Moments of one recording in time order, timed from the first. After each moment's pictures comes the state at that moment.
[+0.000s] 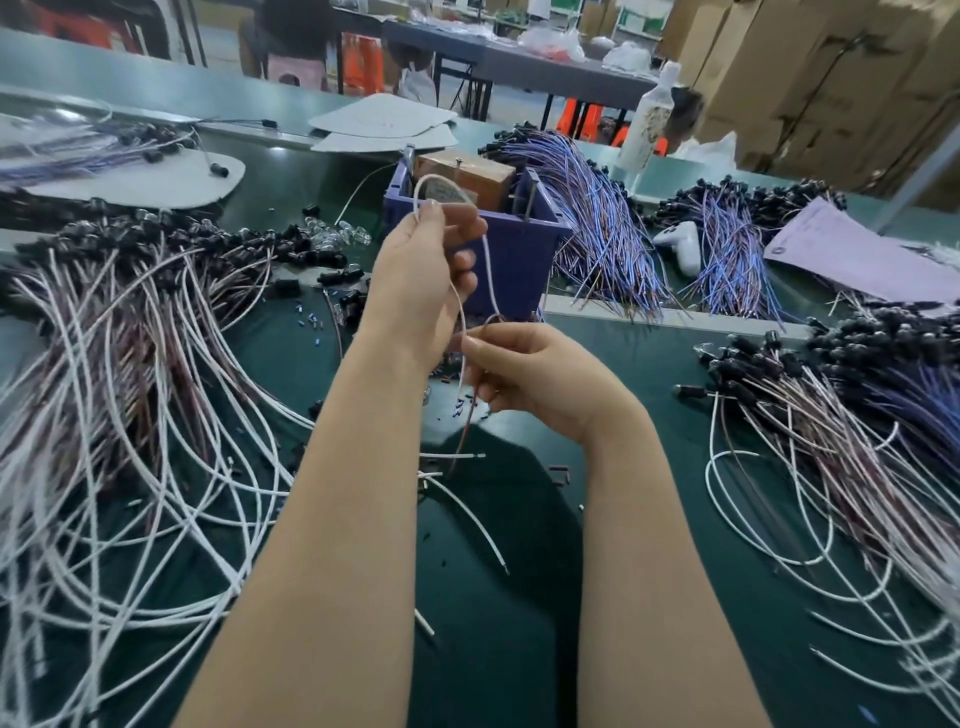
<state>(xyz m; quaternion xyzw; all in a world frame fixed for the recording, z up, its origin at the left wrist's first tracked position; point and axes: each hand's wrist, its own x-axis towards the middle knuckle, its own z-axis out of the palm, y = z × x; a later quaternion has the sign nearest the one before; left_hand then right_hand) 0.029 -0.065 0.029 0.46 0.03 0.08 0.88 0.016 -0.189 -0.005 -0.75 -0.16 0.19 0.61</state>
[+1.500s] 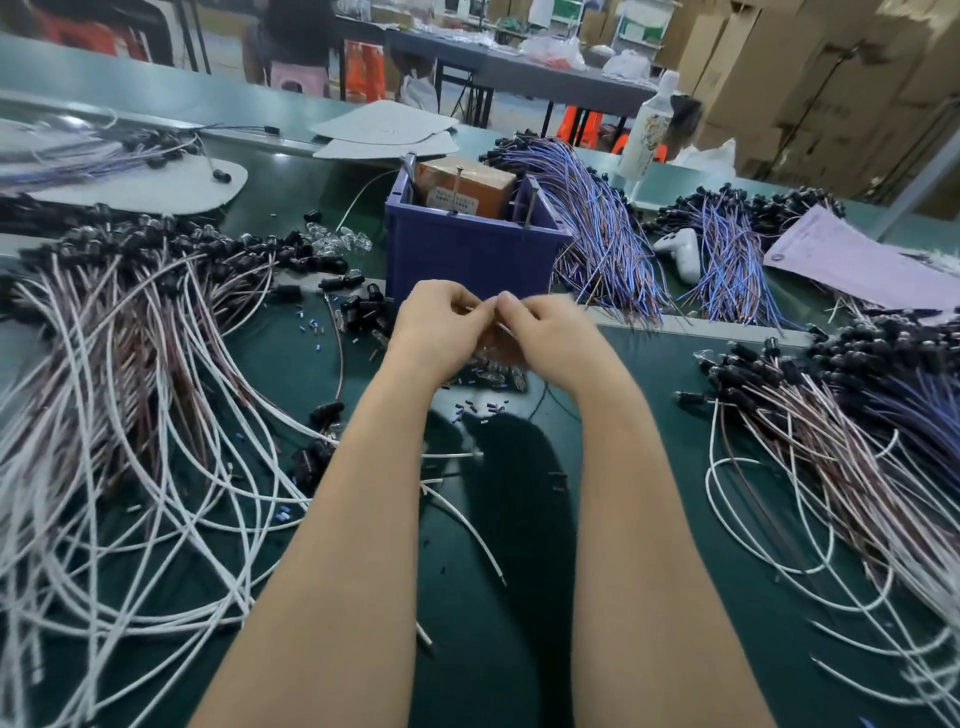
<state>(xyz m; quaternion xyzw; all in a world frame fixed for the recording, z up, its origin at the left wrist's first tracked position) 0.042 -0.065 -0.013 0.80 0.02 0.08 0.60 0.032 -0.182 0.016 -0.92 -0.07 0.00 0.38</state>
